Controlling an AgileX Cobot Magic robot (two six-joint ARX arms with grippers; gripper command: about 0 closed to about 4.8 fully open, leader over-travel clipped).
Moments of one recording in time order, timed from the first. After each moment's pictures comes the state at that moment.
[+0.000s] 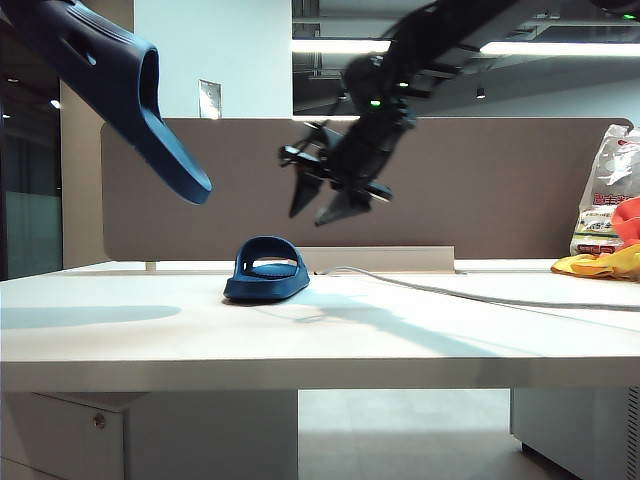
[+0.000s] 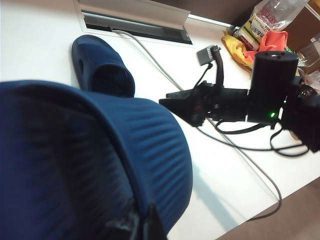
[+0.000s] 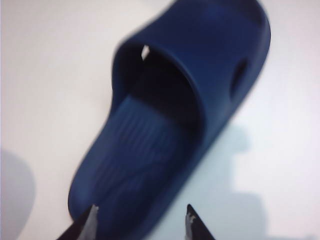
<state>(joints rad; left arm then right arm) 0.15 1.34 1.51 -0.74 0.73 -0.11 0.43 2.51 2.48 -0.61 -0.28 0.14</state>
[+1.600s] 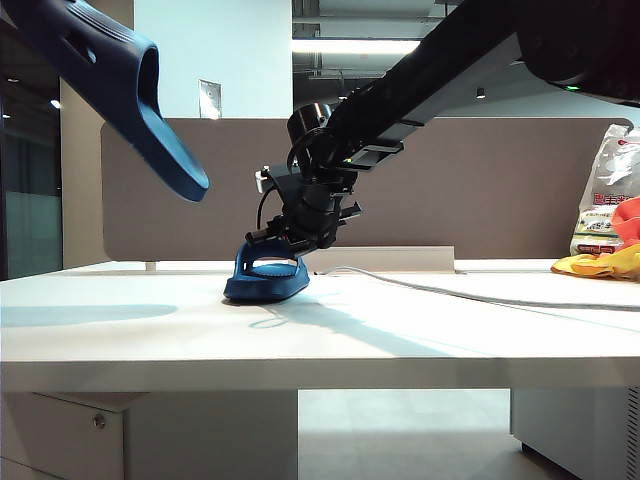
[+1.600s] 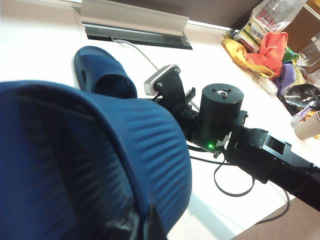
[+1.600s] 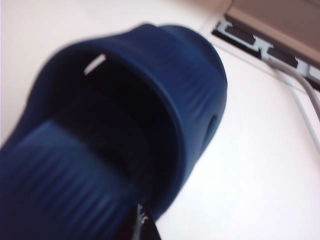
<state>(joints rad) 0.15 1.34 1.51 -0.72 0.73 -0.08 0.54 2.68 2.48 -0.30 0.15 -0.18</state>
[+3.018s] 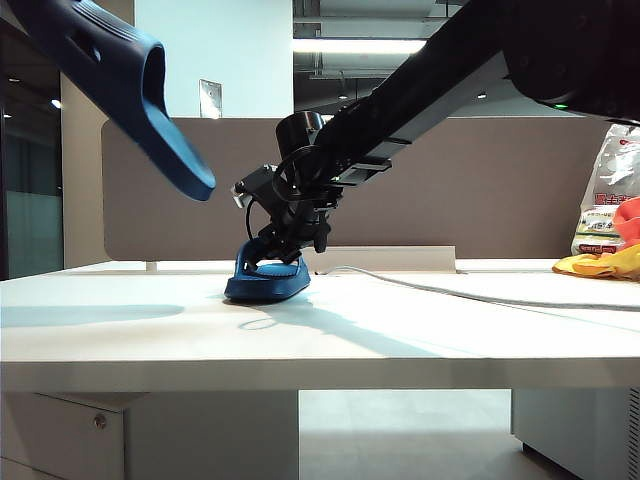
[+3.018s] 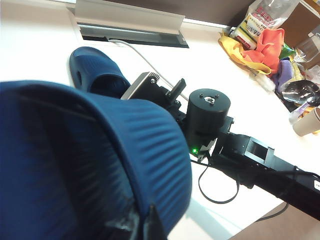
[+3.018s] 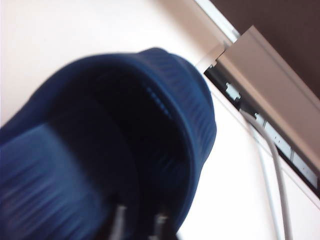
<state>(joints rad) 0.13 1.34 1.51 -0.71 0.73 -0.07 0.57 2.72 2.48 -0.15 0.23 -0.53</state>
